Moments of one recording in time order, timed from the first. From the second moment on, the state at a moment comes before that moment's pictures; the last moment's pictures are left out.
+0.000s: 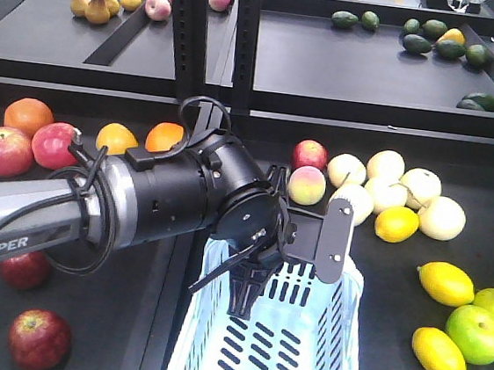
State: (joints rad) left arm -0.86 1.92 -1.54 0.18 0.81 0.84; right arm -0.03 -0.01 0.03 -0.02 0.09 -0.03
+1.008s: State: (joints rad) left arm -0.86 1.24 -1.54 0.41 1.09 0.75; right arm -0.03 -0.01 0.03 -0.02 0.09 -0.03
